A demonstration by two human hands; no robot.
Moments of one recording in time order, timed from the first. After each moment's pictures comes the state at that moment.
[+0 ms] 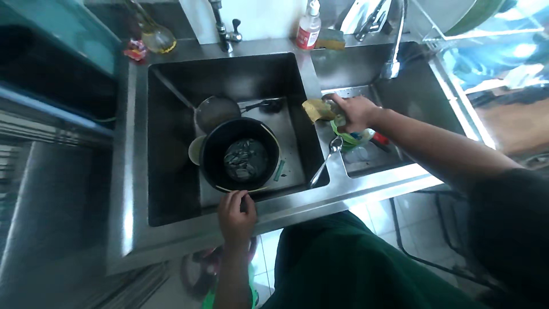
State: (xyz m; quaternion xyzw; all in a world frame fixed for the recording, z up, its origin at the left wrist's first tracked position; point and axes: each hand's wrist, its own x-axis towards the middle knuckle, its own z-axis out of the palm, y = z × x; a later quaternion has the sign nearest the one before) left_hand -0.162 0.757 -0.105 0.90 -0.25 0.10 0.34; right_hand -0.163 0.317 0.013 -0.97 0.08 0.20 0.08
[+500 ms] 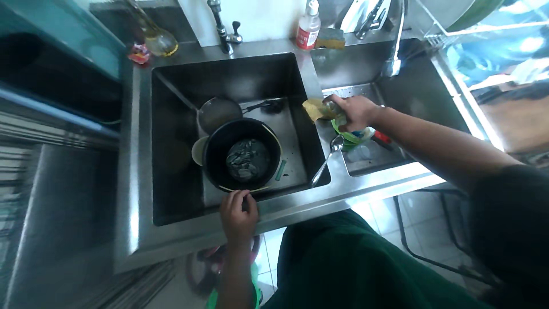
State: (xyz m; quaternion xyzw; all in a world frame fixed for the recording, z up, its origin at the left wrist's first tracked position) left_hand -0.162 0.757 -0.105 0.90 -0.24 0.10 0.34; right_hand -0.165 0.309 0.005 -0.98 0.05 0.19 0.09
